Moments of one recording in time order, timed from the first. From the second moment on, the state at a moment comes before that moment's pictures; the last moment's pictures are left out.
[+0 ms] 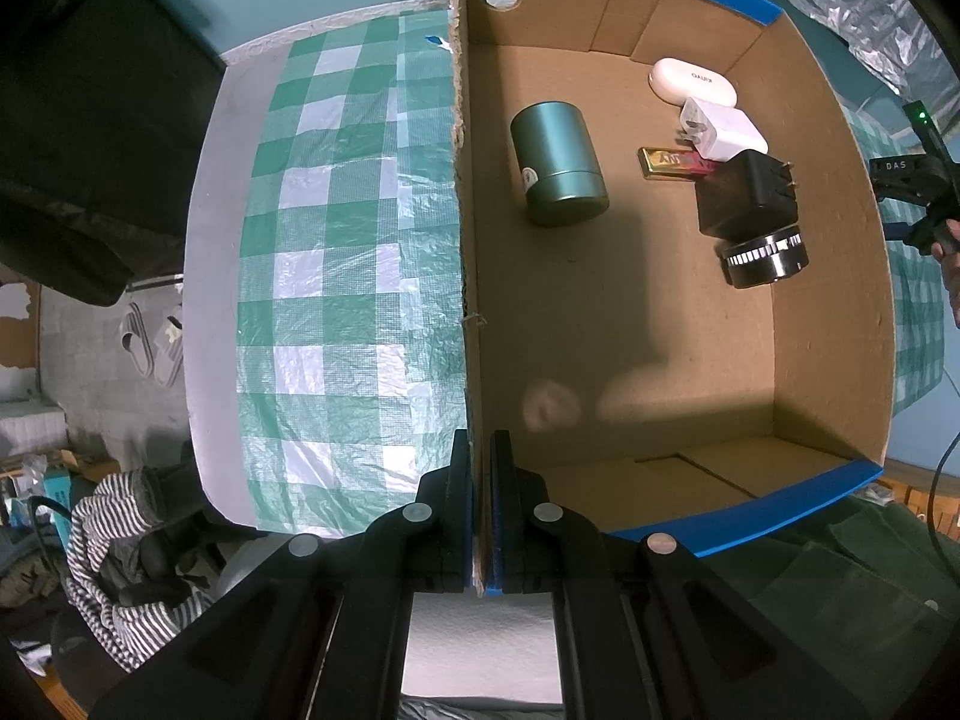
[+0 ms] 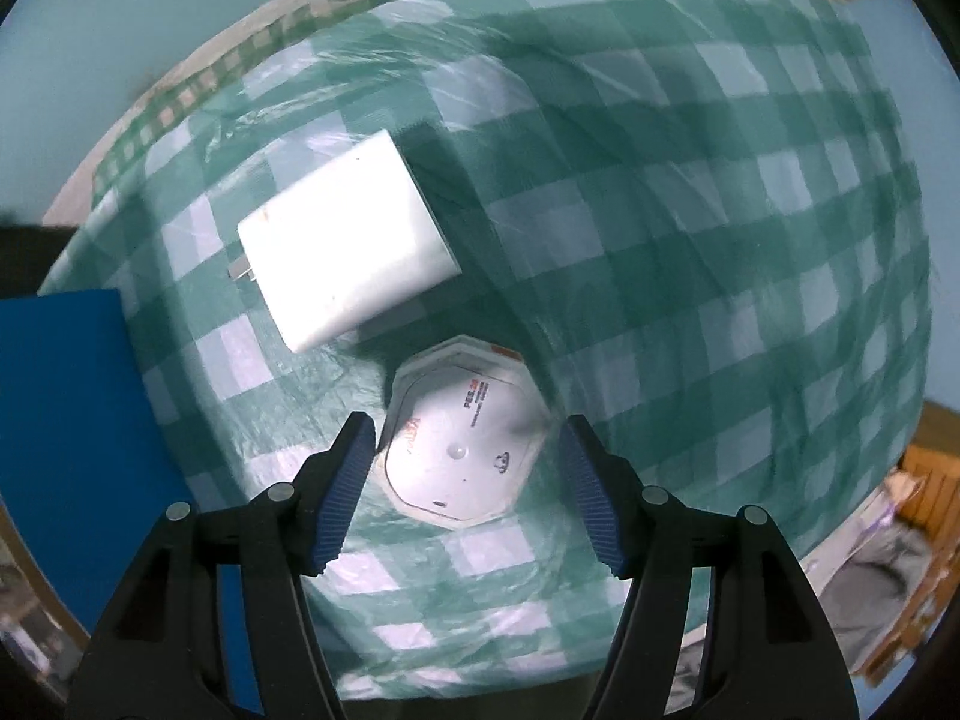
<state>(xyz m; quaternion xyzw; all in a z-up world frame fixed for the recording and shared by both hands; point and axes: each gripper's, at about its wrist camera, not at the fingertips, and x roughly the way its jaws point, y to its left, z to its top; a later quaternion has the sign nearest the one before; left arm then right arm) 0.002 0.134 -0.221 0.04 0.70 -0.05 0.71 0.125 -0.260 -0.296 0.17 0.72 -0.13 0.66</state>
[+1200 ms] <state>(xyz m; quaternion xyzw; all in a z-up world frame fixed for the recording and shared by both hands) 0.005 0.134 -0.221 0.04 0.70 -0.05 0.71 0.104 -0.215 -0.273 -0.01 0.72 0.04 0.69</state>
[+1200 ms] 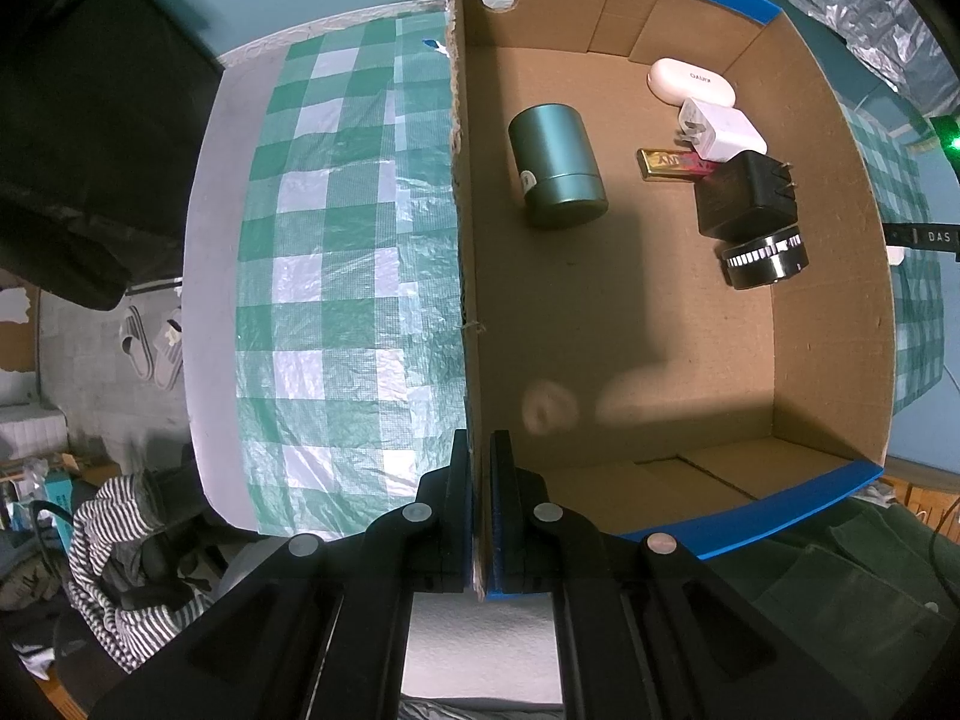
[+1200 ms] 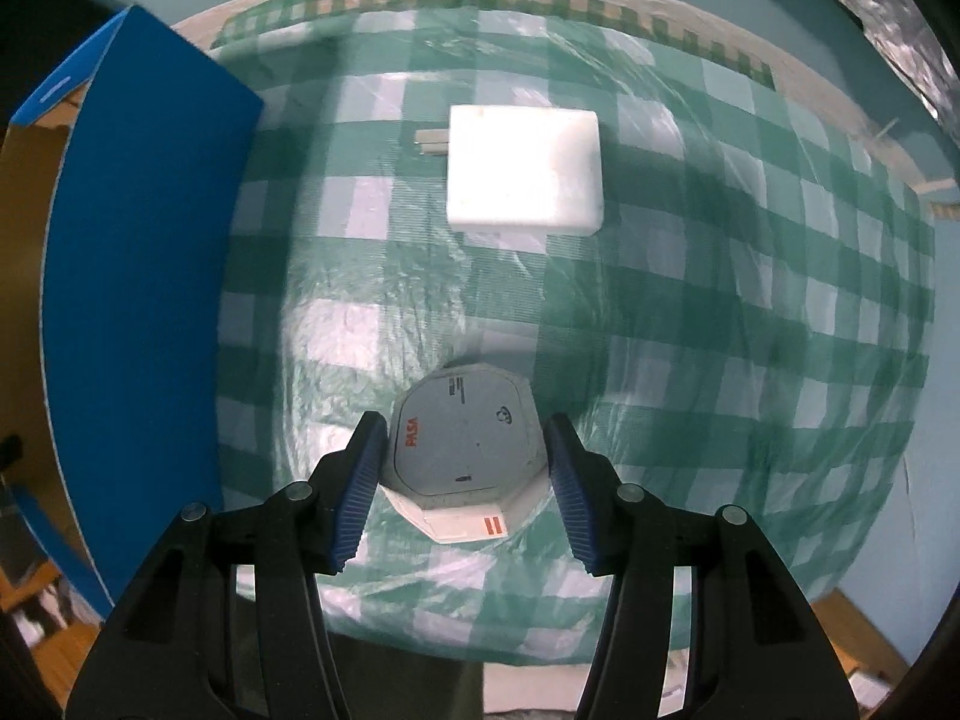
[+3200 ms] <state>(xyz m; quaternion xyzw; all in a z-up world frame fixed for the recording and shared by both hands) 0.003 0.136 -0.218 0.04 0.70 -0.05 0.72 0.137 -0.029 -0.180 -0.16 0.66 0.23 0.70</state>
